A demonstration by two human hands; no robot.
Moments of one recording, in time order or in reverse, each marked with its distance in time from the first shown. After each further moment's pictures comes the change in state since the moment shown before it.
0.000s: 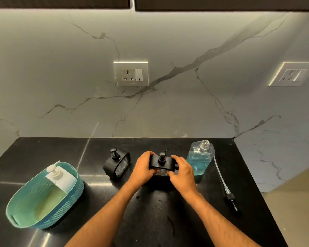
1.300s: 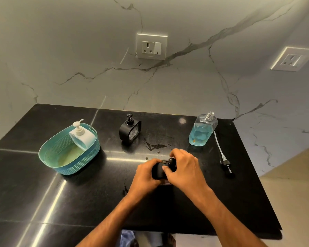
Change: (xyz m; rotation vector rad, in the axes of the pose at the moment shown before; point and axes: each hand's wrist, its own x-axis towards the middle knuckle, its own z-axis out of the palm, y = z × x) left_hand -0.200 0.015 -0.007 -0.219 0.043 0.066; right_hand -0.143 -0.109 -0.057 -0.304 -0.151 -0.197
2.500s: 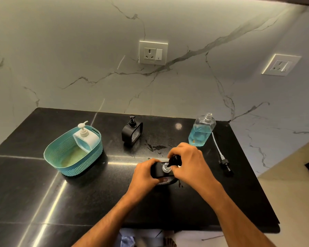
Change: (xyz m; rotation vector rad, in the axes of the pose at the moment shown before) left_hand -0.010 -0.004 -0.019 0.057 0.020 0.022; right_hand -0.004 -0.028 -0.034 -0.057 -0.063 -0.051
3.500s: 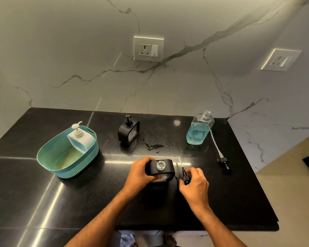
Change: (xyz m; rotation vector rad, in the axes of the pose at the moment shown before) left_hand 0.020 -0.033 0.008 -0.018 -0.037 -0.031; right_hand -0.048 0.099 0.128 0.127 0.324 0.413
